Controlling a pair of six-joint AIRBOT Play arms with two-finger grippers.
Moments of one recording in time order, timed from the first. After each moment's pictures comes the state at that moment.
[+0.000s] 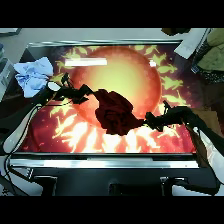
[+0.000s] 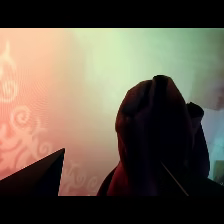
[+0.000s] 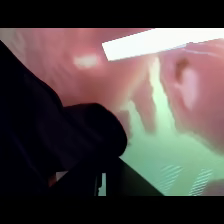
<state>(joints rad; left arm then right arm) -0.16 -1.82 1.43 0.68 -0.78 -1.58 -0.07 -1.46 0.83 2.39 -0.98 -1.70</state>
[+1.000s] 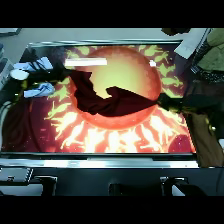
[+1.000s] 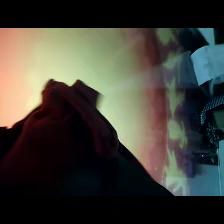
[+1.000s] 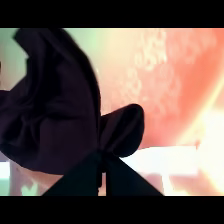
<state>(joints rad) 0.04 -1.52 1.47 0.63 -0.77 -1.47 -0.07 -1.04 1.00 2.15 -0.89 -1.57</state>
